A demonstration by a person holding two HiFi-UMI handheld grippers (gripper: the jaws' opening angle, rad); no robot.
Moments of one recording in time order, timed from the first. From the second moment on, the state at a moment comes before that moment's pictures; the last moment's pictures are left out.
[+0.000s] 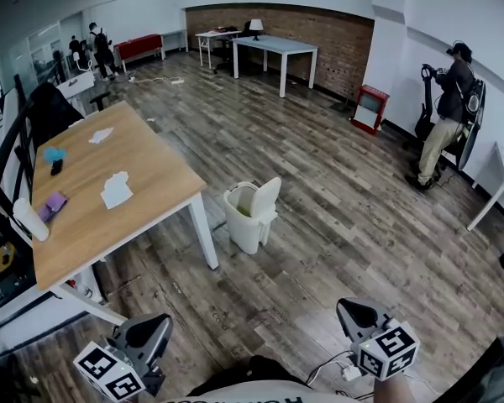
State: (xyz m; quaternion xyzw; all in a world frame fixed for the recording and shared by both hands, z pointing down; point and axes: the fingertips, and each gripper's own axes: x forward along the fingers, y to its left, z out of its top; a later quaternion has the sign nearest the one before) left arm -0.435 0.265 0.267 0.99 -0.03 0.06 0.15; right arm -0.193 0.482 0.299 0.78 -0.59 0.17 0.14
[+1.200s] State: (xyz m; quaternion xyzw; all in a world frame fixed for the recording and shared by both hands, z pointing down) left arm -0.357 0.215 0.277 0.98 -0.03 0.08 0.16; right arm -0.142 0.433 0.327 0.76 -0.59 0.20 0.18
